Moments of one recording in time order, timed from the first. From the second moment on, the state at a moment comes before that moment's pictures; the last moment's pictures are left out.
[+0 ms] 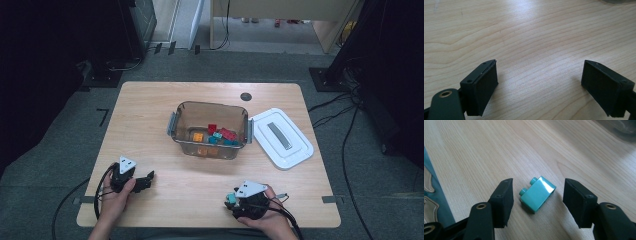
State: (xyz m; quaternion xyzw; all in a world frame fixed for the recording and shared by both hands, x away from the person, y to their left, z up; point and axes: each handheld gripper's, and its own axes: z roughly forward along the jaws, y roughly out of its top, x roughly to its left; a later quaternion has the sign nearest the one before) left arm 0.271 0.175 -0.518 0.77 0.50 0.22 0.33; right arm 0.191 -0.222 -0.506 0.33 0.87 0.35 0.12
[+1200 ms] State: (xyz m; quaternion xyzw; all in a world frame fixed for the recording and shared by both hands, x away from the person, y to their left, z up) left arm 0.271 0.175 -0.518 0.77 0.50 0.22 0.33; right arm 0.203 -0.226 -0.513 0.32 0.86 0.37 0.12
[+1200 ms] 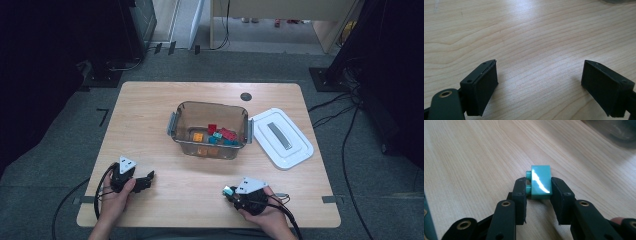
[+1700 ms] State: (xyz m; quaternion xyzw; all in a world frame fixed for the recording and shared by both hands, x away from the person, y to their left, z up) left arm 0.271 0.175 -0.518 0.77 0.50 0.22 0.33; right arm 0.209 -0.234 -0.474 0.33 0.84 0.42 0.10
